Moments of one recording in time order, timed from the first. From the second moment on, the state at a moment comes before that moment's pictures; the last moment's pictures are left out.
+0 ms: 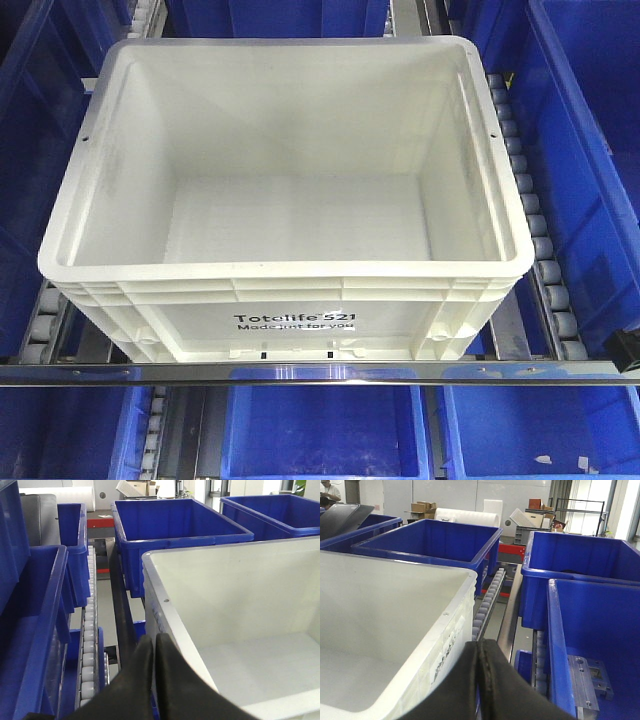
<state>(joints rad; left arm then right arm) -0.20 0.37 -0.30 -0.10 0.07 0.09 0.25 0.40 -0.24 0.33 -0.11 -0.42</state>
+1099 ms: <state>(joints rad) -0.20 -0.01 0.03 -0.05 0.08 0.11 0.25 0.40 -0.24 0.33 -0.11 -0.42</state>
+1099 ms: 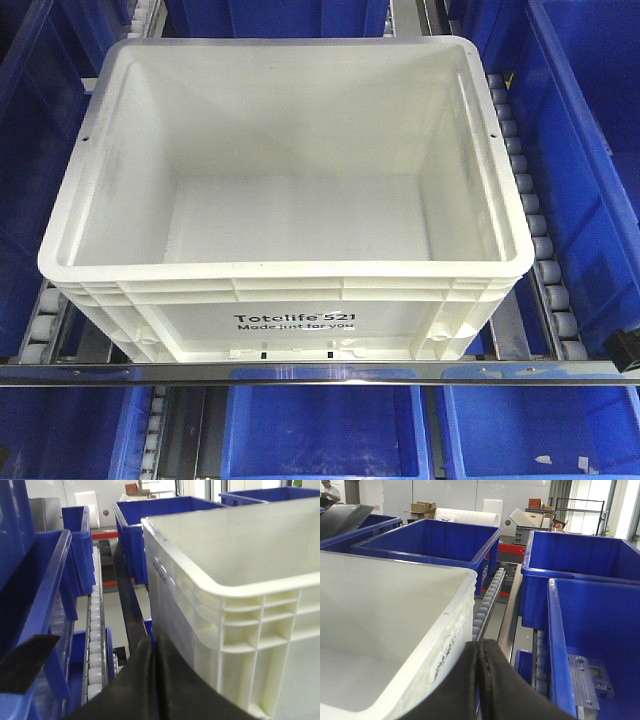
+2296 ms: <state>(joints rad) -0.20 -0.01 0.03 -0.05 -0.04 0.11 0.25 0.40 -0.24 0.33 -0.11 -0.42</state>
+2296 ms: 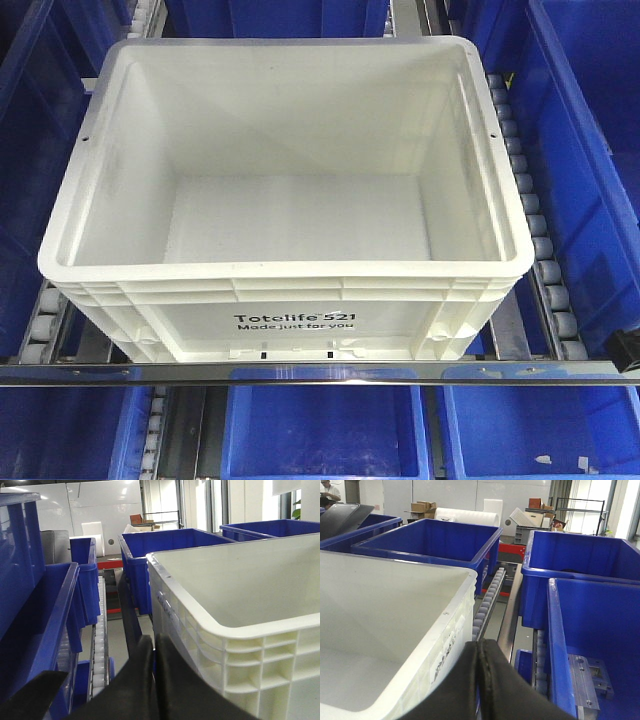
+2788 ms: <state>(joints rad) -0.20 -0.01 0.03 -0.05 -0.04 0.11 0.25 0.40 -0.24 0.33 -0.11 -0.42</state>
